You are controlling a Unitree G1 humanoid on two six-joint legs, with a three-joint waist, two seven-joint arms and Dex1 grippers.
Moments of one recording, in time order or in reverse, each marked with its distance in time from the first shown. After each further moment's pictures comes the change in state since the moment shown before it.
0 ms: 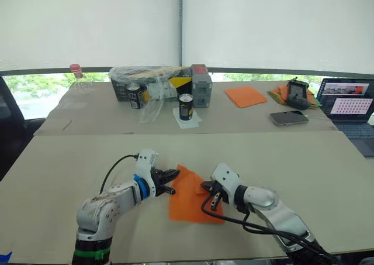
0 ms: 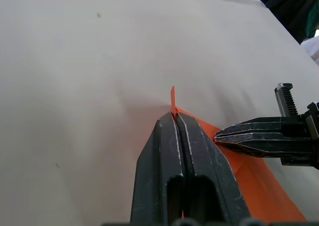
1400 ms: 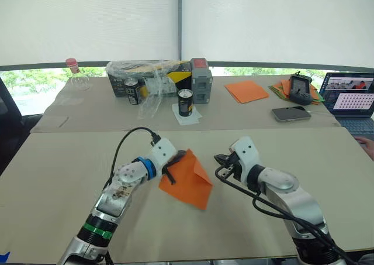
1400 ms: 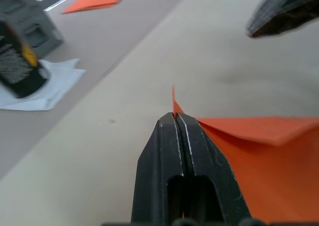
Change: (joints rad) left arm -0.065 0.112 -0.297 0.218 0.490 -0.688 -0.202; right arm -0.028 0.033 -0.174 -0.143 0.121 0.190 -0.049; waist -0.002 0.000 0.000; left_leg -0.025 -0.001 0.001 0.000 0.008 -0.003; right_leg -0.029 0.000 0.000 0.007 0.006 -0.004
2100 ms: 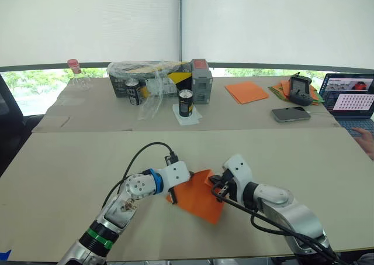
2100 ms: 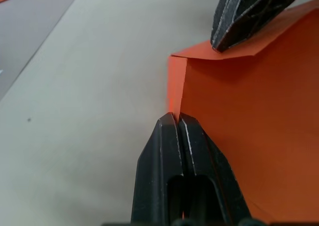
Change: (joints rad) left arm 0.015 0.033 -0.113 0.005 0.138 -0.055 -0.082; right arm 0.092 -0.016 0.067 -0.045 0.046 0.098 -0.025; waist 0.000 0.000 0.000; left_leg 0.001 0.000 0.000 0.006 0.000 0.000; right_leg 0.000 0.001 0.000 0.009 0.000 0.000
